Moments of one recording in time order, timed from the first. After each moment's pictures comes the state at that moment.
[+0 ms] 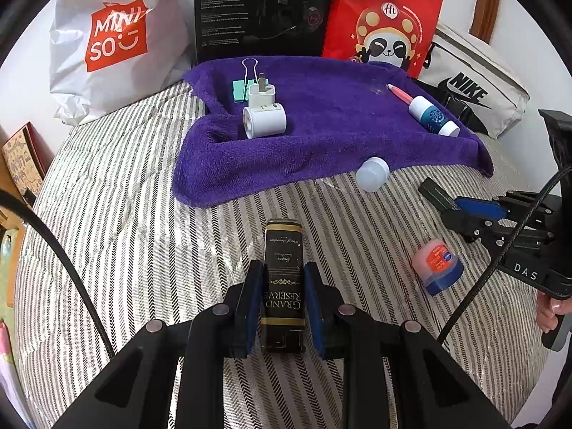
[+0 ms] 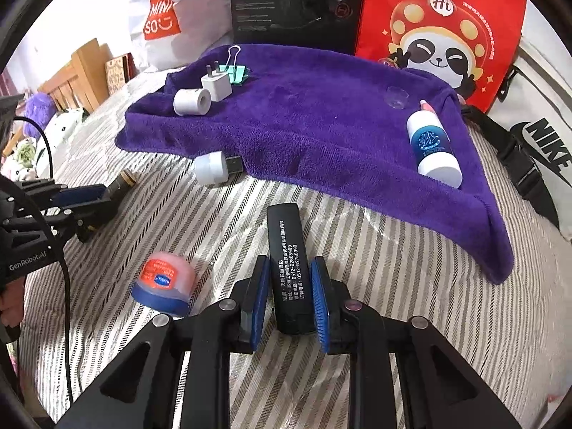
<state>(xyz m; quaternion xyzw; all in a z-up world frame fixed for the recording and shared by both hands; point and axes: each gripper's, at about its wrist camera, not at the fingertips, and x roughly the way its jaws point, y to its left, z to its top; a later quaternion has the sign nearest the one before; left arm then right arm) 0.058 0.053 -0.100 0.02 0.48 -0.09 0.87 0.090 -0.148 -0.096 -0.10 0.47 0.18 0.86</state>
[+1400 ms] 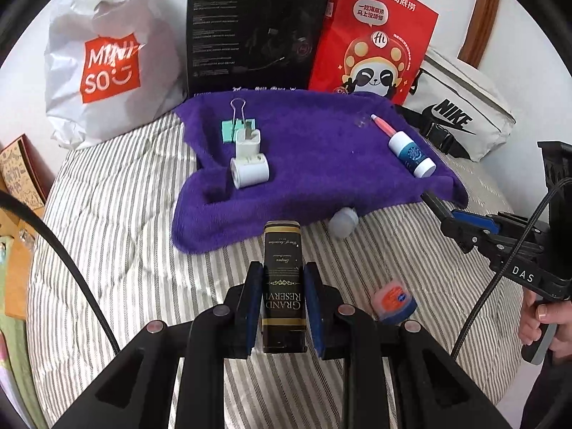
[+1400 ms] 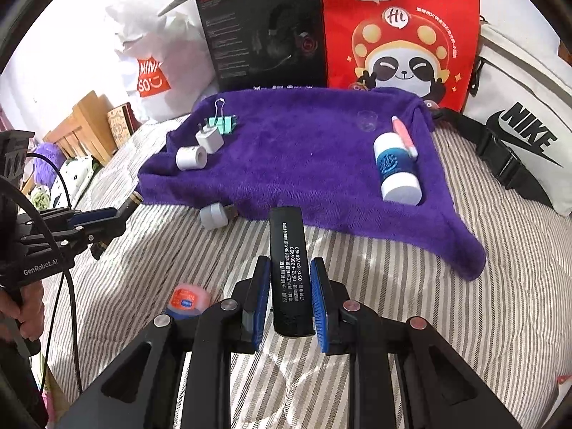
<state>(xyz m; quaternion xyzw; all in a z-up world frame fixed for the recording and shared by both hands) 0.072 0.049 -0.058 -0.01 0.47 -0.11 0.88 0.091 -0.181 -0.058 -0.01 0.45 0.19 0.87</state>
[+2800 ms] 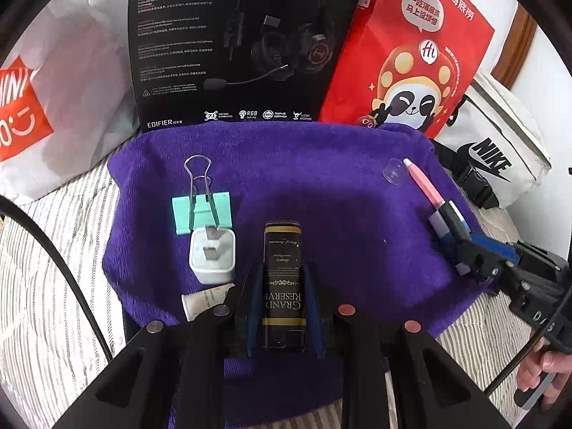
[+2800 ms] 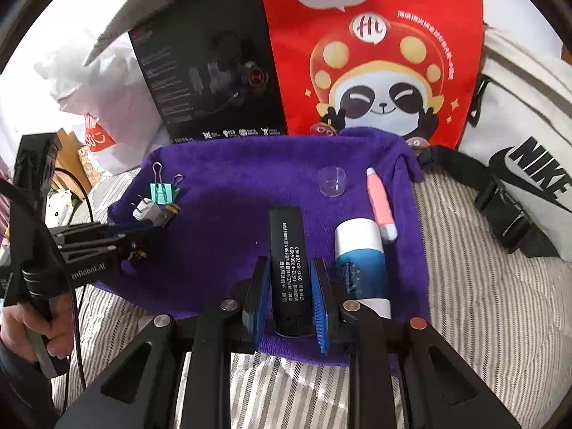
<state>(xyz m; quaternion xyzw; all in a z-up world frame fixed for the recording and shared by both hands) 0.218 0.017 -0.086 -0.03 0.48 -0.12 0.87 0.196 -0.193 -0.056 0.01 0.44 0.15 0.89</state>
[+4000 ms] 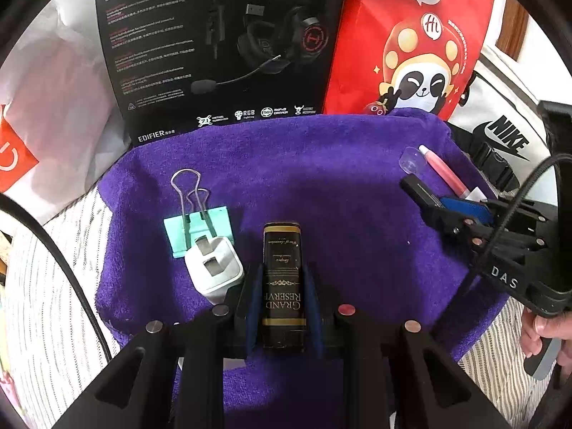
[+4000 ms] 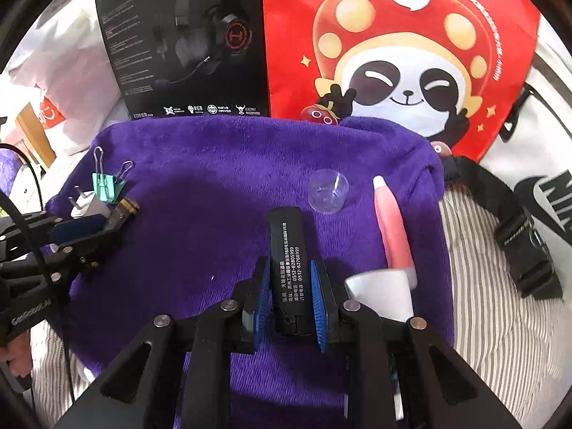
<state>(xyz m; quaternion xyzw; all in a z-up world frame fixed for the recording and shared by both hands) 0.236 0.004 -0.096 0.03 0.48 -0.11 0.87 0.263 -0.164 -0.094 -0.06 0.47 0.12 0.87</state>
